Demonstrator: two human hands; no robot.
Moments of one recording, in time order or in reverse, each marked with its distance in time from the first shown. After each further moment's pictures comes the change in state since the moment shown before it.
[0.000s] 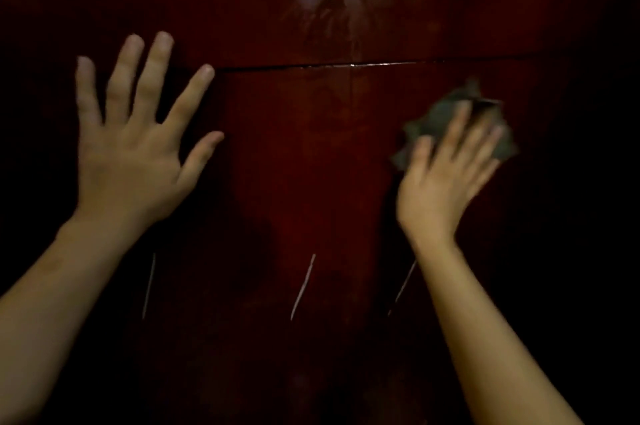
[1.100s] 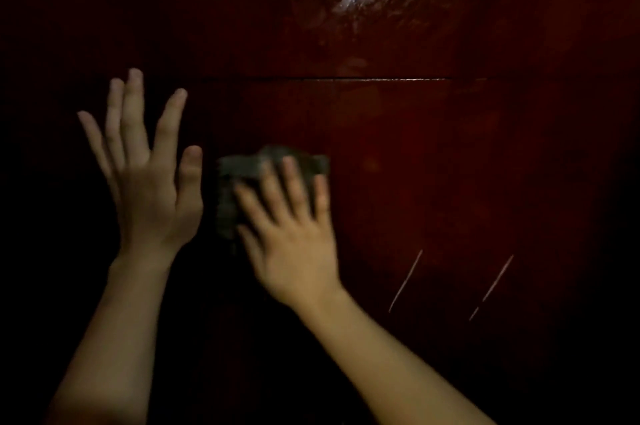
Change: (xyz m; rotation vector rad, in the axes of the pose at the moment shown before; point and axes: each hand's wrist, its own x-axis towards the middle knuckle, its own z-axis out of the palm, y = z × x) left_hand -0.084 -0.117 -0.005 -0.298 0.204 -0.330; right_hand -0.182 -0.232 0.043 -0.052 -0.281 -0.799
